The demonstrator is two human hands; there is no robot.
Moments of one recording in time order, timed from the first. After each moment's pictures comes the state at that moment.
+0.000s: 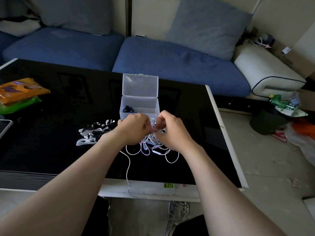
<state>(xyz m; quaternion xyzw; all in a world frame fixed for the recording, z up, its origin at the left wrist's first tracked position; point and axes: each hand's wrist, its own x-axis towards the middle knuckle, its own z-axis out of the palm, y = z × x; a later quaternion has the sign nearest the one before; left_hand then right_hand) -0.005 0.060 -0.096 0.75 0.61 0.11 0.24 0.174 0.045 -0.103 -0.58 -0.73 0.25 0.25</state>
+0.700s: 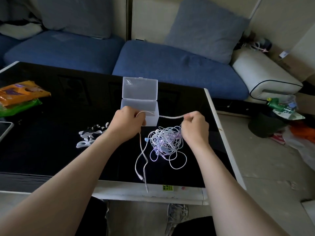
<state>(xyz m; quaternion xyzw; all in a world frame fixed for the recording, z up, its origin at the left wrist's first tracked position) -0.013 0.052 -0.068 0.64 0.66 0.27 0.28 0.200 0.040 -0.072 -0.79 -0.48 0.21 0.32</state>
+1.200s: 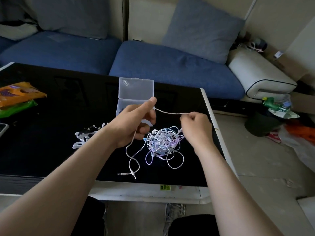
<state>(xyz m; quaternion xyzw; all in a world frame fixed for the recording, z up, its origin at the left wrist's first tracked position) 0.007 0.032 -0.037 0.47 0.45 0.37 0.66 0.205 0.021 -0.046 -0.77 -0.47 0.24 0.35</state>
